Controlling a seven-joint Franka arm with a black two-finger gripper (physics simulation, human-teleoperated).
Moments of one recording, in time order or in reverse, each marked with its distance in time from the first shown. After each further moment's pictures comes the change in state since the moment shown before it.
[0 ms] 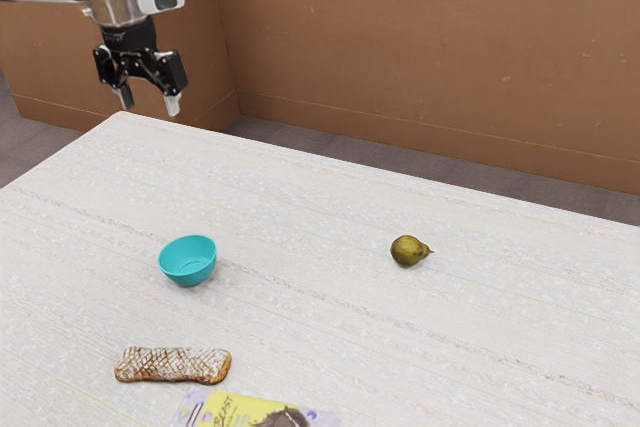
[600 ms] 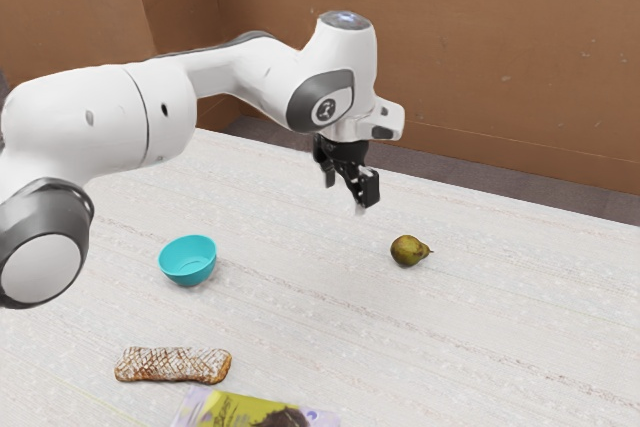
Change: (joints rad) arm -0.327 0.431 -0.091 0.141 0.065 0.309 0.096
